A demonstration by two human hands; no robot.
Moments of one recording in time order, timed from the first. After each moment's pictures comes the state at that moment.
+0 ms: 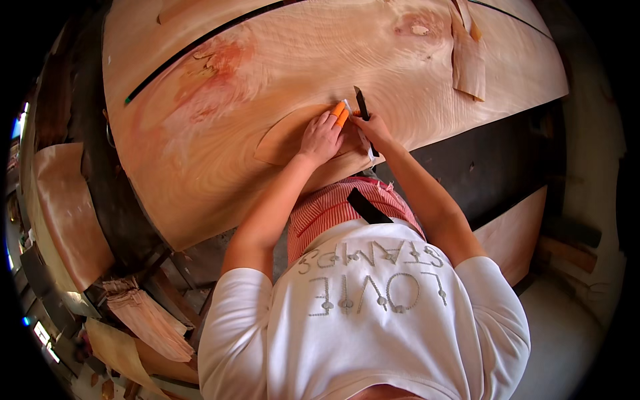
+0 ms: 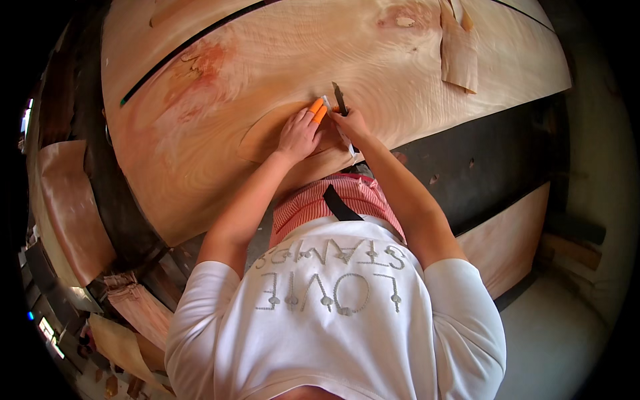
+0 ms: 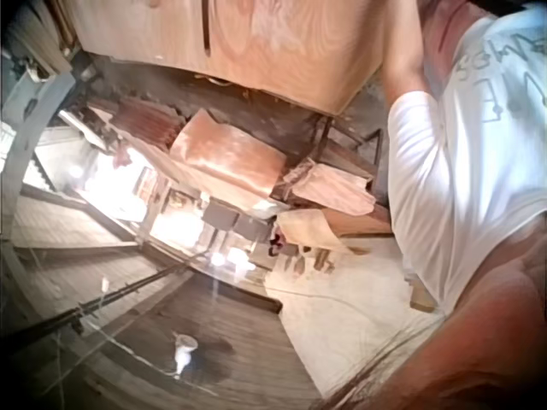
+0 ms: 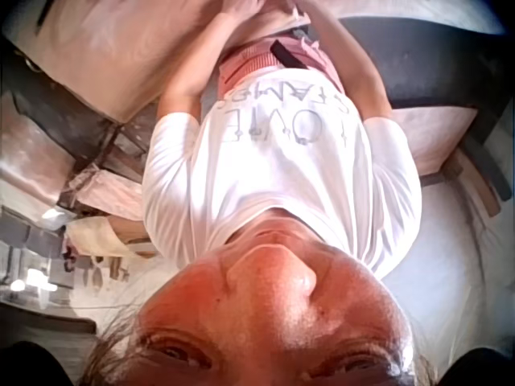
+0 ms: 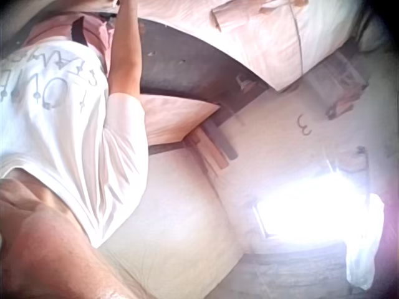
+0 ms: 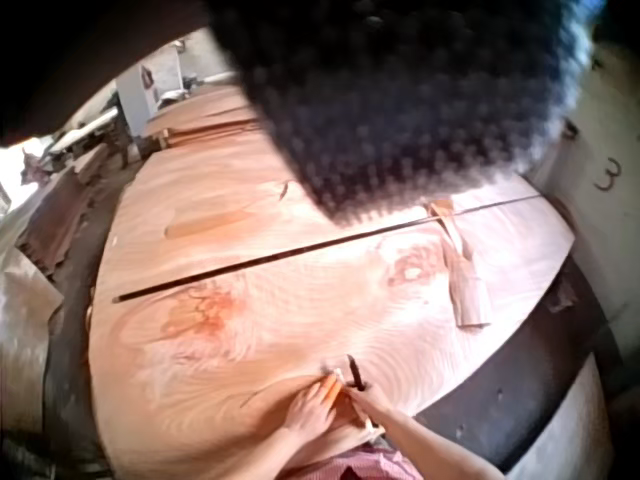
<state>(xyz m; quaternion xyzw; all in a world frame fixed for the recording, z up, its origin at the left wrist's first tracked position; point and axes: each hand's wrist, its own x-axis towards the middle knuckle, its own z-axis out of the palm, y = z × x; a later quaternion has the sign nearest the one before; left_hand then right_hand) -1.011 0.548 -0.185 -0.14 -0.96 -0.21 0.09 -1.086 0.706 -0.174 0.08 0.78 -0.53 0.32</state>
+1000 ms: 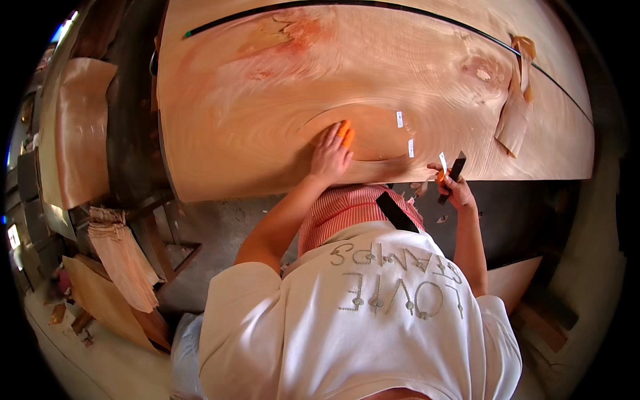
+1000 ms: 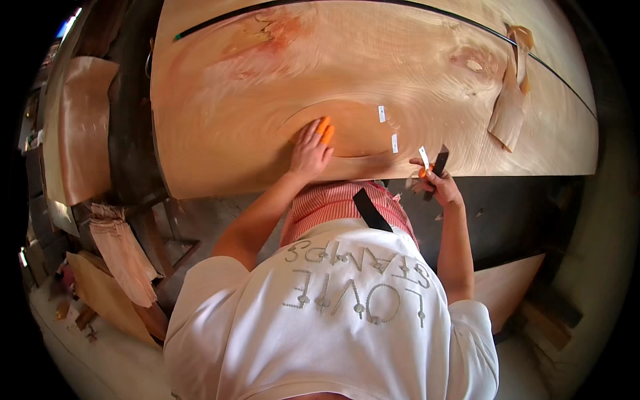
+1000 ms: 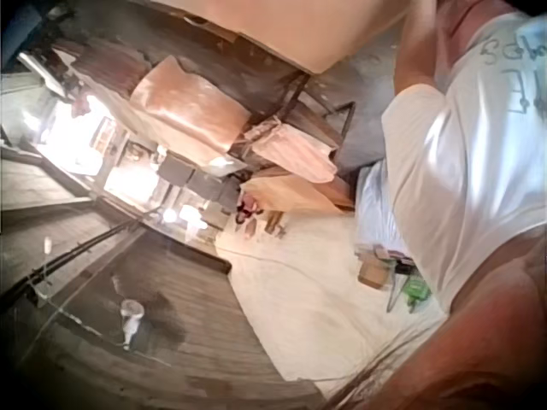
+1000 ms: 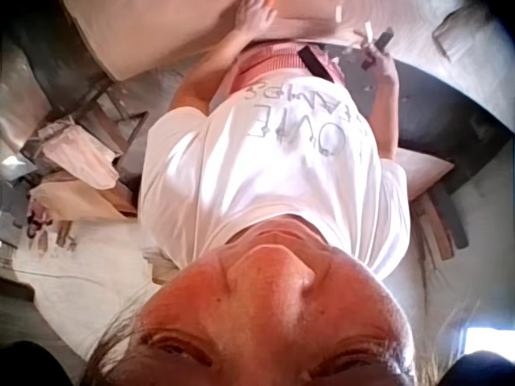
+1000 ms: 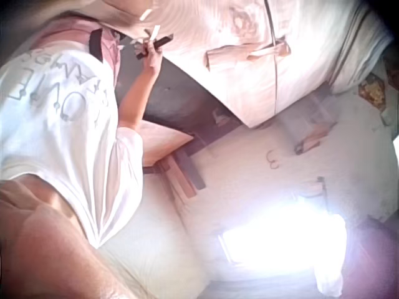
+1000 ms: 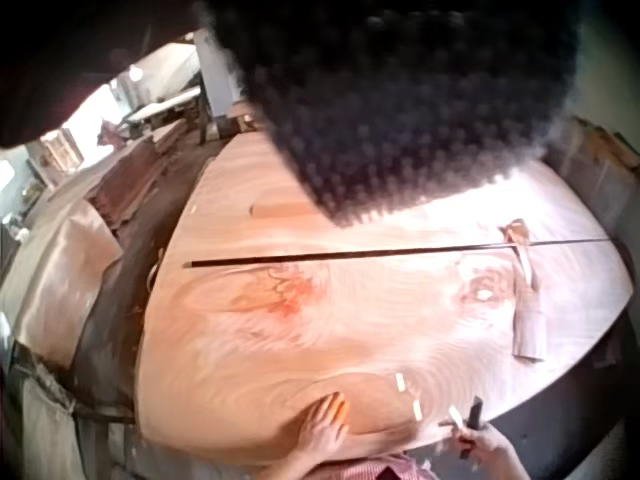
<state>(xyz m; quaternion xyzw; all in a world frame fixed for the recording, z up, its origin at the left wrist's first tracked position) -0.917 0.513 -0.194 0.05 -0.97 -0.23 0.11 -1.070 0.843 -0.129 0.02 0.56 -0.66 0.50</state>
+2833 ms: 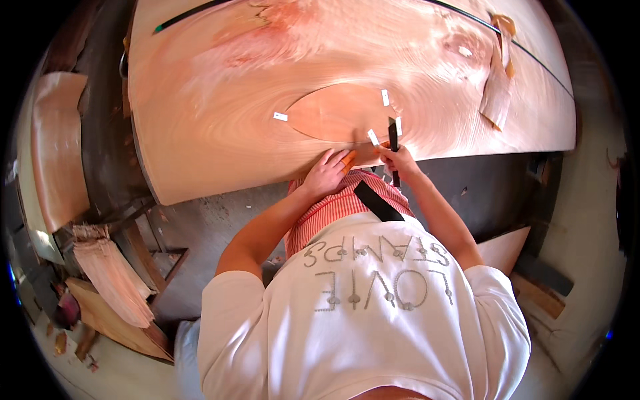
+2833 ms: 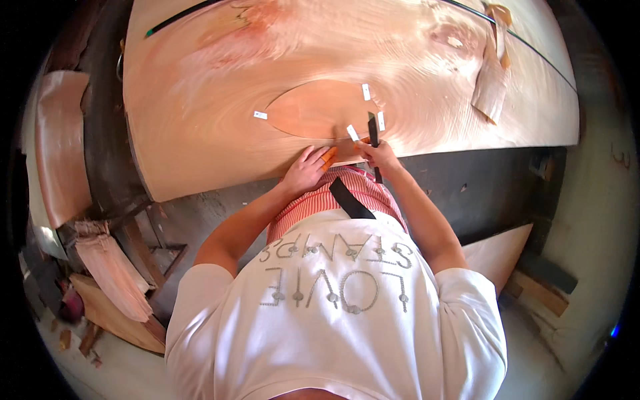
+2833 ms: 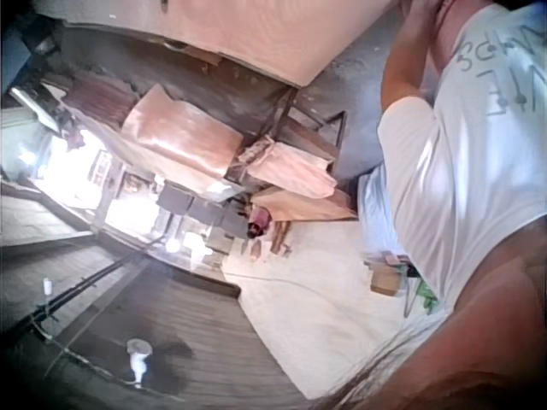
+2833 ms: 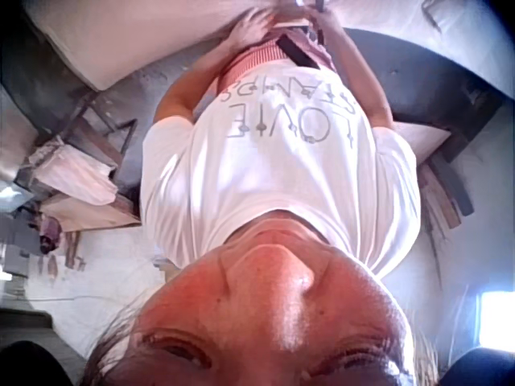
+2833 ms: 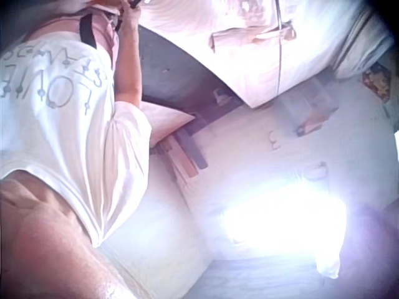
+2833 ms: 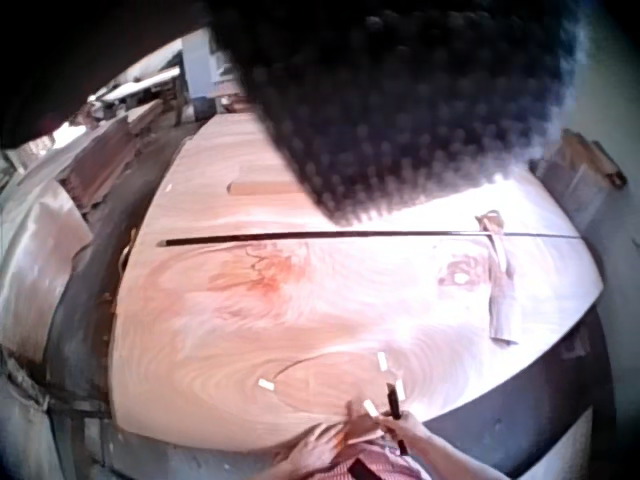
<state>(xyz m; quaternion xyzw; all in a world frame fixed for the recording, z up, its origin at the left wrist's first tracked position) -0.853 0.555 -0.220 -0.16 -0.97 -0.21 0.03 -1.009 0.736 -0.172 0.10 0.70 -0.50 0.50</state>
